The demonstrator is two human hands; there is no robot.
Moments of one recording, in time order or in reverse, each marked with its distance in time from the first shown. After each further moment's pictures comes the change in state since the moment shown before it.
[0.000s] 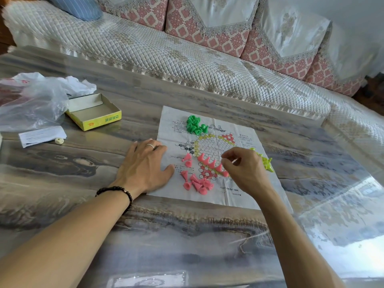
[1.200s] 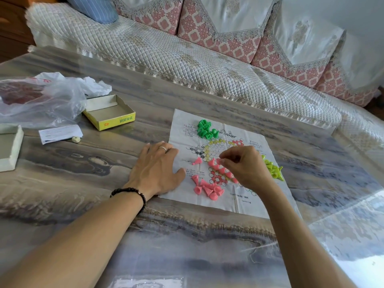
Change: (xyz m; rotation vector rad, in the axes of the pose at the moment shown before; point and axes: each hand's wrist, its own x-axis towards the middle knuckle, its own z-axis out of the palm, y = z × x) left_hand -0.001 0.000 0.002 -0.049 0.014 -0.011; right_hand 0.020 -0.026 0.004 -0.002 -0.152 -0.050
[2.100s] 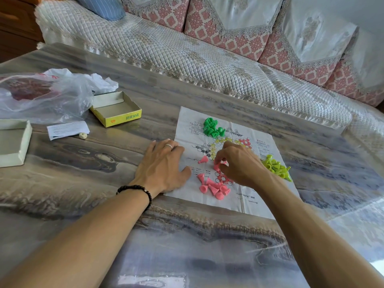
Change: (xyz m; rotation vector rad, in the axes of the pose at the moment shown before) left_hand -0.001 0.001 -0.001 -0.007 0.000 -0.007; right_hand 0.023 -0.003 0.016 -0.527 -0.253 -0.272
